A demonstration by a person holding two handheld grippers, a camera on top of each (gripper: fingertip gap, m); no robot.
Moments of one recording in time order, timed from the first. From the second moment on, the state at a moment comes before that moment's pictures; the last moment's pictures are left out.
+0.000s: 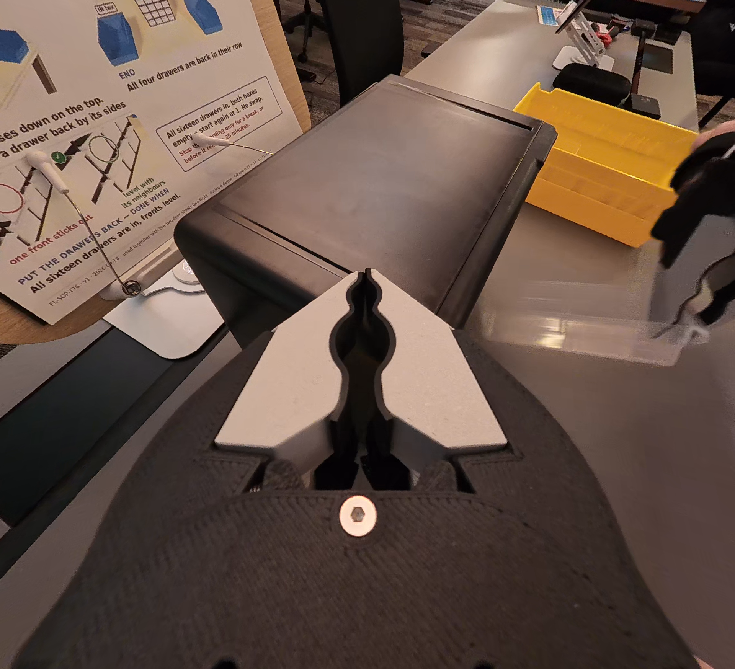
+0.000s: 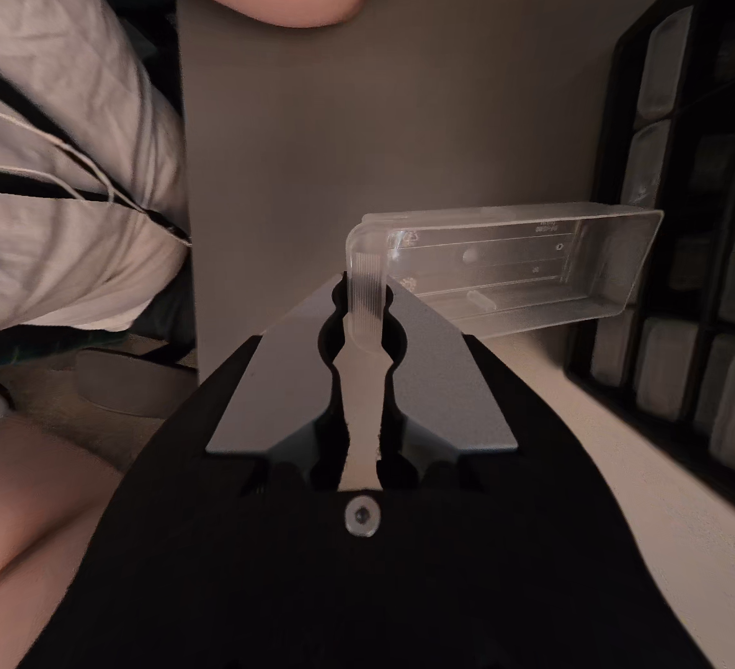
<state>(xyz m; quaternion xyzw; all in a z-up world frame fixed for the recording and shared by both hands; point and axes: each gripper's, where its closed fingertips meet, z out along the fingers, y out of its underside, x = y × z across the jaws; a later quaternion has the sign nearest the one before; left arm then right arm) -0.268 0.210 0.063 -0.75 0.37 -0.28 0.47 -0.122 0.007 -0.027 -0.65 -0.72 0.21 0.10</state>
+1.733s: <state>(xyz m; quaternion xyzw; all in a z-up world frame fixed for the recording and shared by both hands) -0.268 0.210 0.063 -0.74 0.38 -0.29 0.47 0.288 0.062 -0.102 -0.96 -0.12 -0.03 0.23</state>
